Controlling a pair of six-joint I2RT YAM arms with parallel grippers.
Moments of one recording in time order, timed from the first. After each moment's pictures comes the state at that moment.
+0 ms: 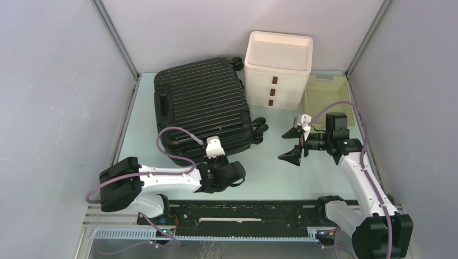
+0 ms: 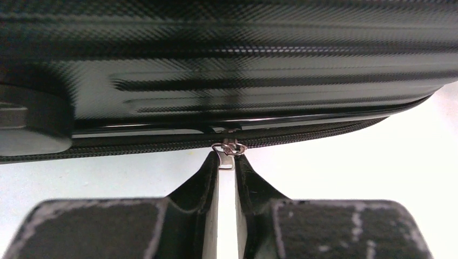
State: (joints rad) left arm -1.24 1.41 0.71 -0.32 -1.06 -1.21; right arm 0.07 0.99 0.77 -0.57 -1.15 -0.71
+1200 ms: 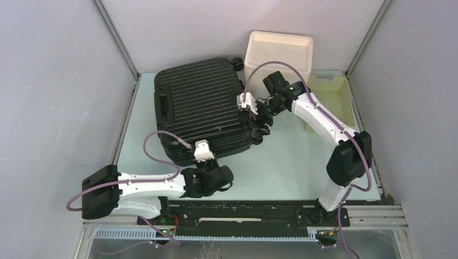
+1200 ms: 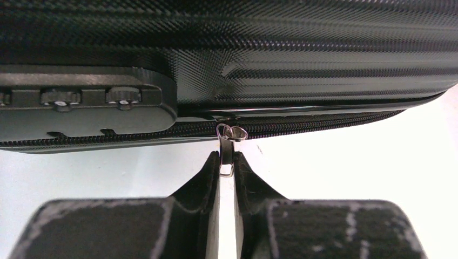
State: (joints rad) left arm -1.25 1.20 0.57 -0.35 -1.05 -1.22; right arm 0.50 1.73 1.63 -1.03 -0.67 -0.96
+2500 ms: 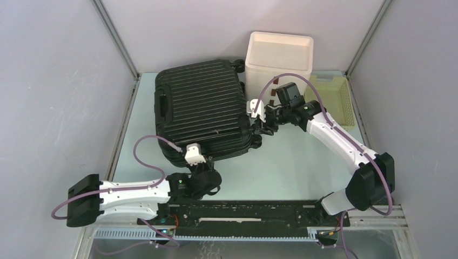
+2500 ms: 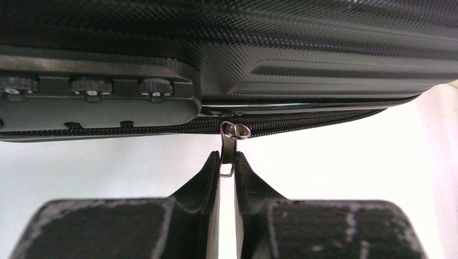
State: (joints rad) left arm -1.26 1.01 0.44 -0.32 -0.98 -1.20; right arm 0.49 1.47 1.30 -0.70 -0.64 -0.91
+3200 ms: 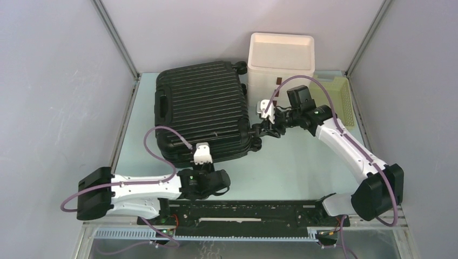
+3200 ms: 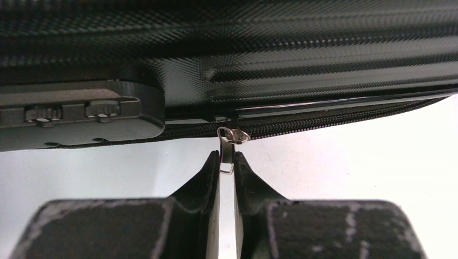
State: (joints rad) left arm -1.28 1.13 0.57 -0.54 -0.99 -1.17; right arm 0.43 1.38 1.21 -0.69 -0.72 -0.88
